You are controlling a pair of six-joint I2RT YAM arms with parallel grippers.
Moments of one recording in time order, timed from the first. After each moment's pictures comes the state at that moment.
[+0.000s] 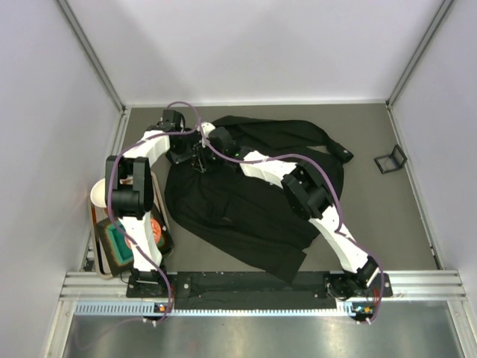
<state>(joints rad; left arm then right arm) -0.09 2.00 1.49 -0.59 0.09 -0.44 0.83 2.49 2.02 -0.05 -0.22 0.29</state>
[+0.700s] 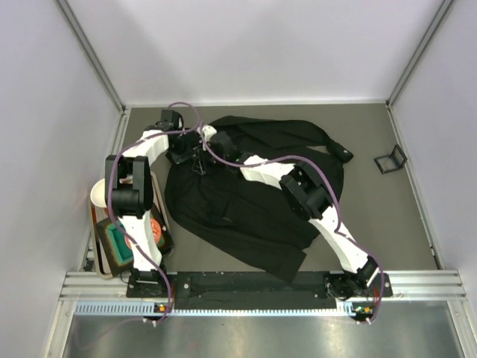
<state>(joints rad) -0.08 2.01 1.50 -0.60 0.18 -0.44 0.83 2.49 1.94 0.07 -0.23 0.34</state>
